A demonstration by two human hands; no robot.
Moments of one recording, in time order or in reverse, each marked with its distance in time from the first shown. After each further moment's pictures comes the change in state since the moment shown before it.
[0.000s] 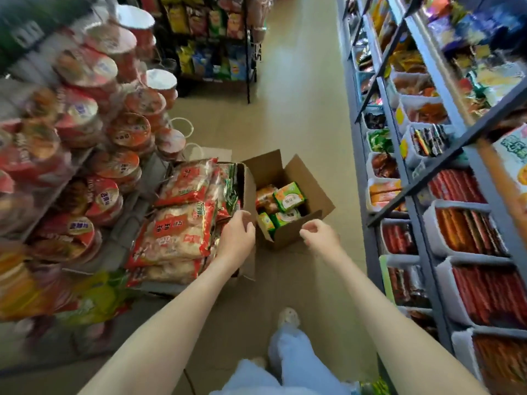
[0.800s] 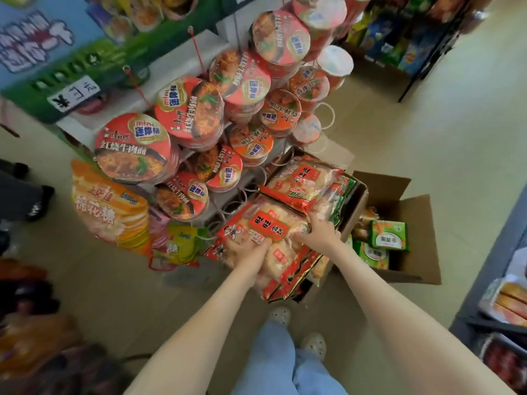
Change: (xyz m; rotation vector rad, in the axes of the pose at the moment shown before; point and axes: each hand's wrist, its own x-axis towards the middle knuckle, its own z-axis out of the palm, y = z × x) left_hand 0.037 -0.125 -0.084 -0.743 0.446 -1.070; right_hand 0.106 -0.156 0.200 -0.771 -0.602 -0.388
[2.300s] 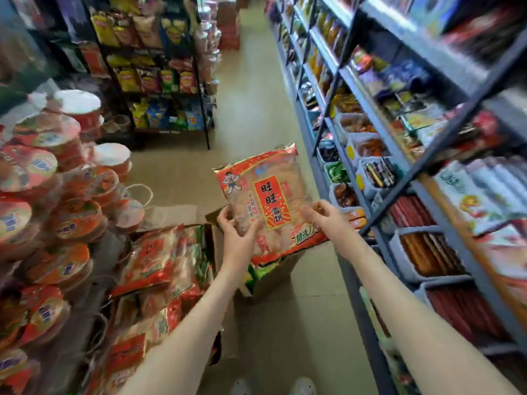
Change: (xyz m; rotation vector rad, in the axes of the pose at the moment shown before) left_hand -0.189 0.049 0.173 0.083 -0.888 0.785; right_hand -0.238 0.177 -0.125 1.004 0.786 0.078
